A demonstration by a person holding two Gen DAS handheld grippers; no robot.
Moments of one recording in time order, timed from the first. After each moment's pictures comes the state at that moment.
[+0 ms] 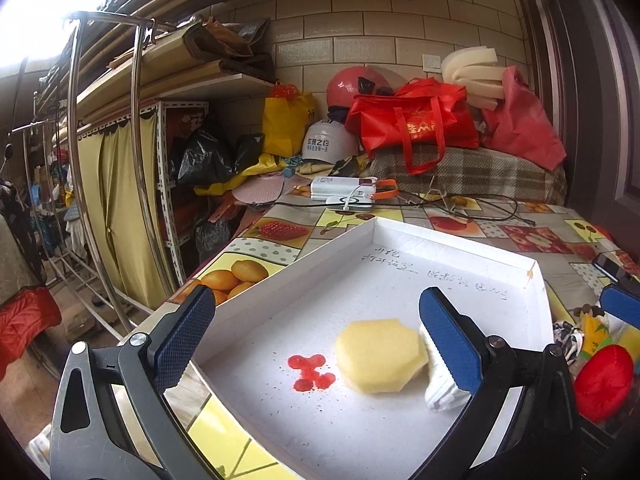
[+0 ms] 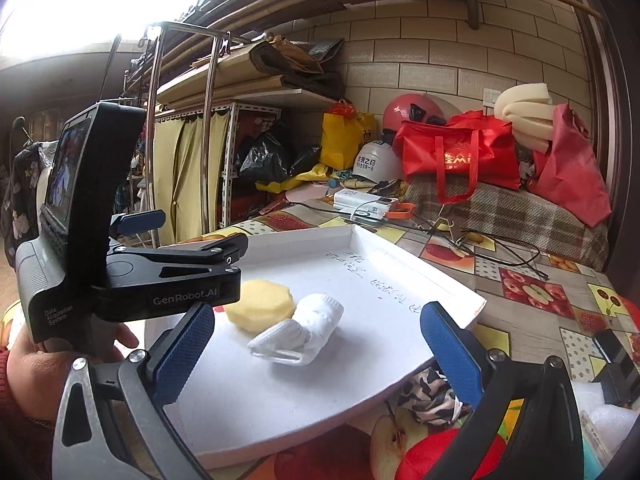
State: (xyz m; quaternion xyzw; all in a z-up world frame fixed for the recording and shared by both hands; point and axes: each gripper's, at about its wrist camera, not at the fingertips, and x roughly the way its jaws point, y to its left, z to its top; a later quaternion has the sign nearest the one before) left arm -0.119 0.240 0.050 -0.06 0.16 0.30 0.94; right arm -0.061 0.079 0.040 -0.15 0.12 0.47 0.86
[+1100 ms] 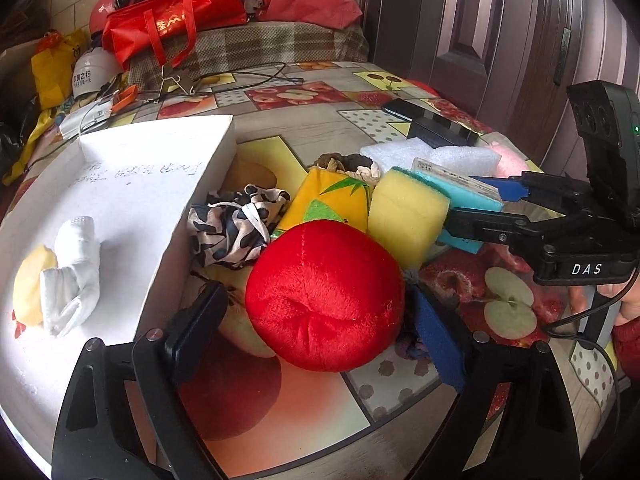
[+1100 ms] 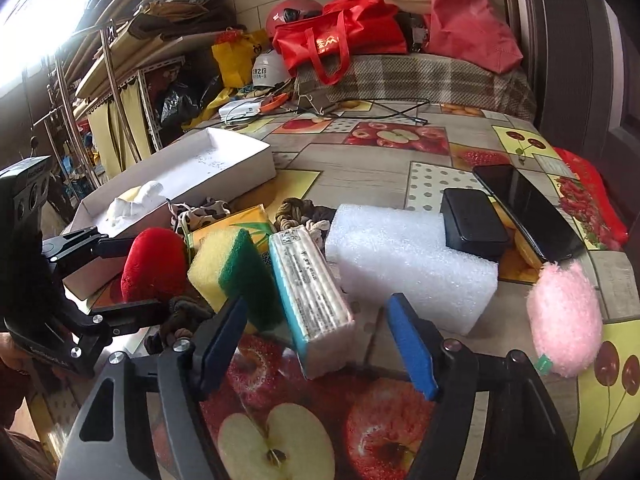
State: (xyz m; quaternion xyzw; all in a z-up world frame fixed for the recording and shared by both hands) left arm -0.026 0.070 0.015 -0.03 0.38 -0.03 0.92; right arm 0.055 -0.092 0.014 -0.11 0.33 0.39 0.85
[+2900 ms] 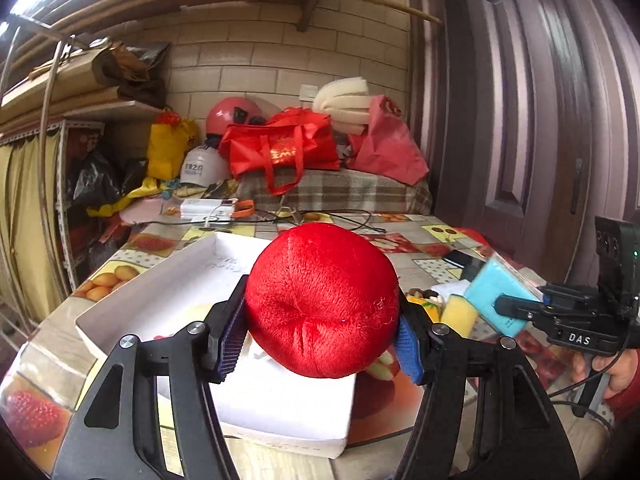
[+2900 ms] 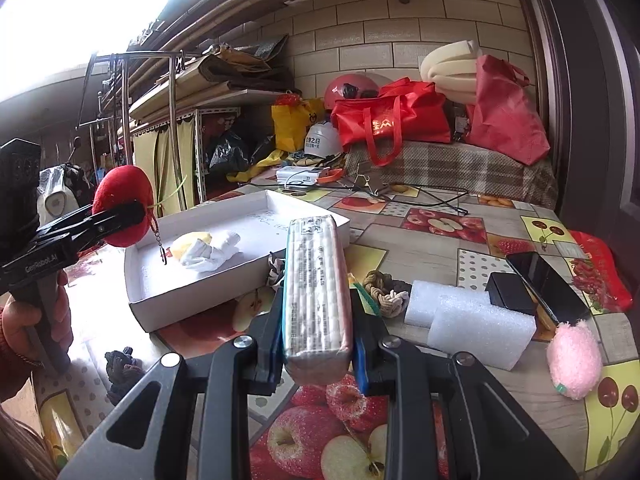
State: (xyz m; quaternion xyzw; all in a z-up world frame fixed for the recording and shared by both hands) left arm -0.168 0.159 0.073 -0.08 0.11 0.11 0.98; right arm -0.024 -0.083 0.044 -0.10 0.18 0.45 0.87
